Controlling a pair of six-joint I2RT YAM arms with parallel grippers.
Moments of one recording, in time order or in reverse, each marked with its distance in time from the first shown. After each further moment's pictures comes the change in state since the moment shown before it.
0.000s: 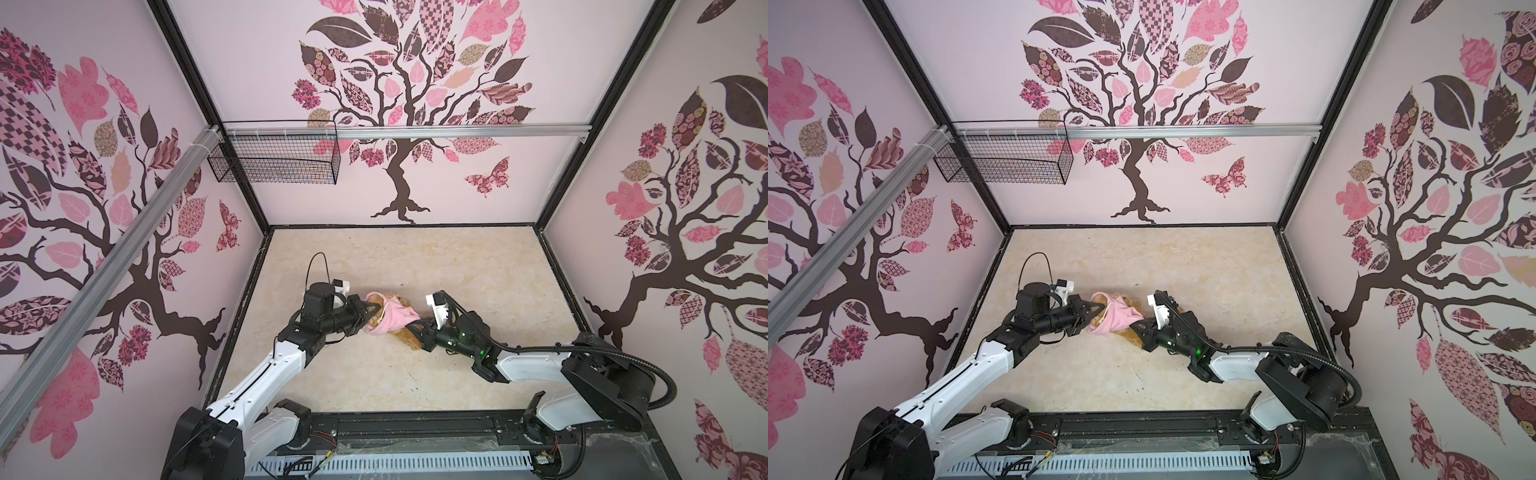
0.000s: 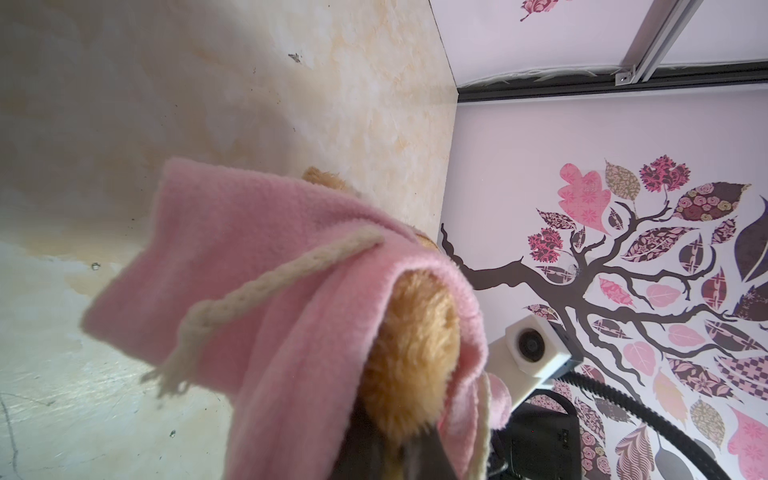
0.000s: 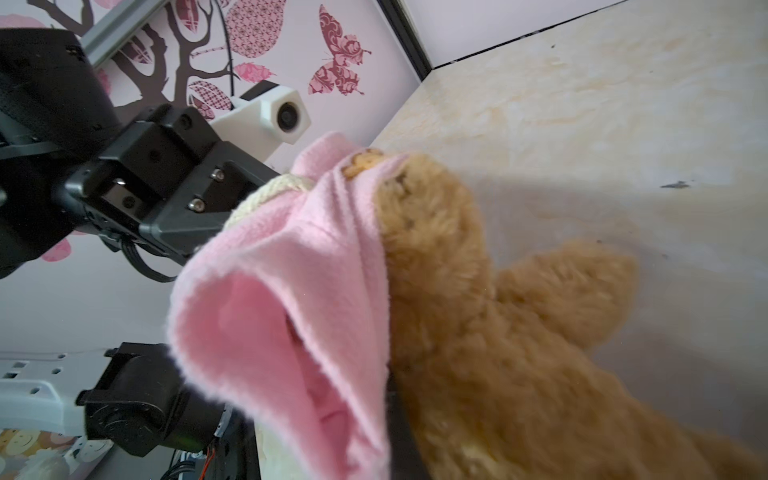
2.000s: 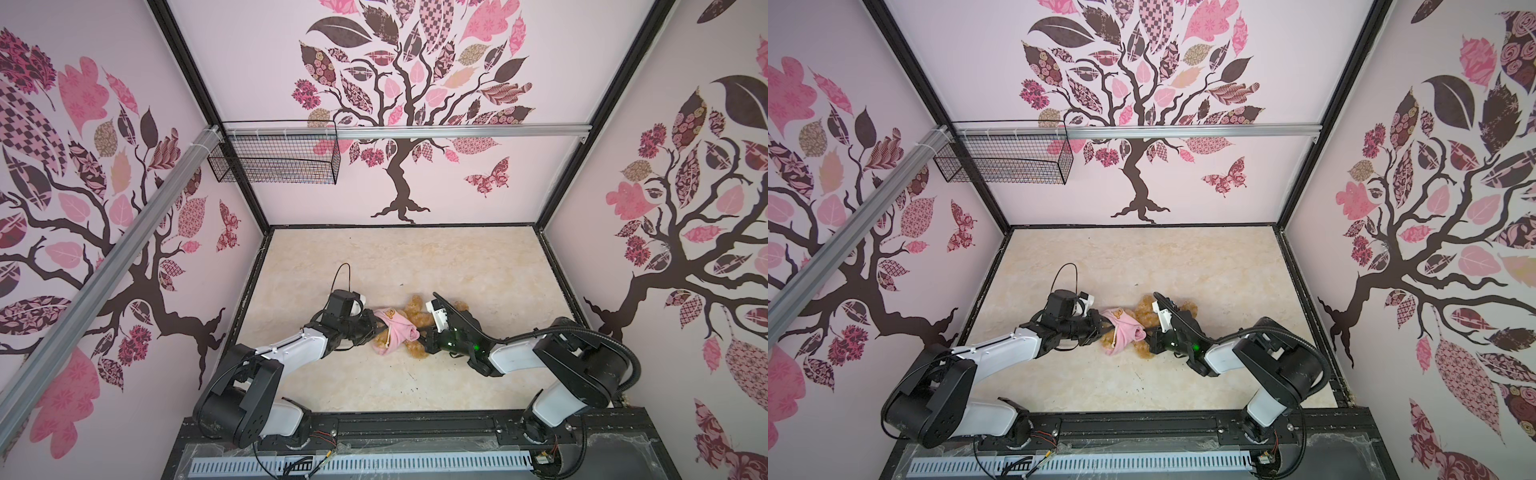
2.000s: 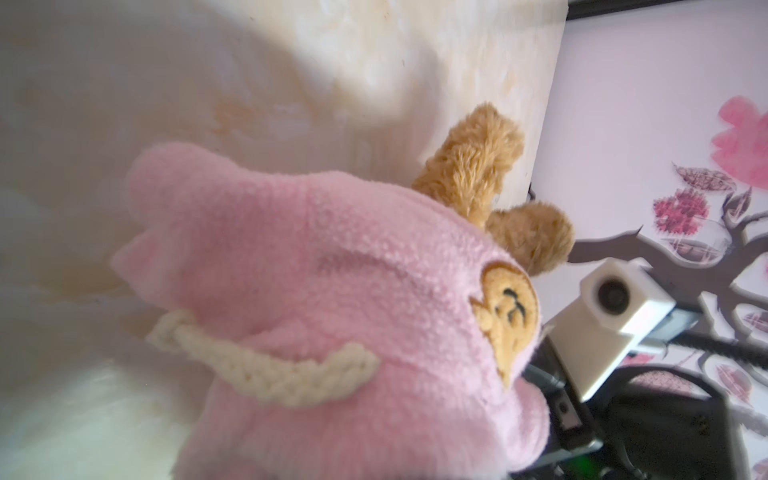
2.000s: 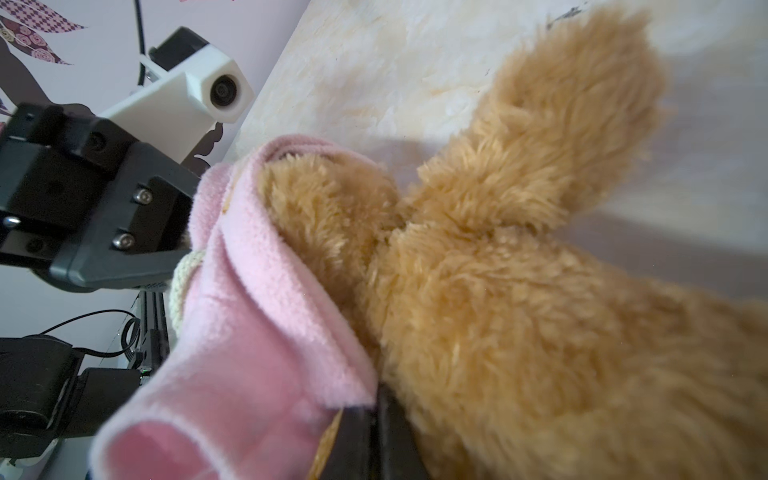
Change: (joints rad) left arm -0.093 0.318 -0.053 0.139 -0.008 0.183; right arm -0.074 0.139 -0.004 -0.134 -0.044 -0.016
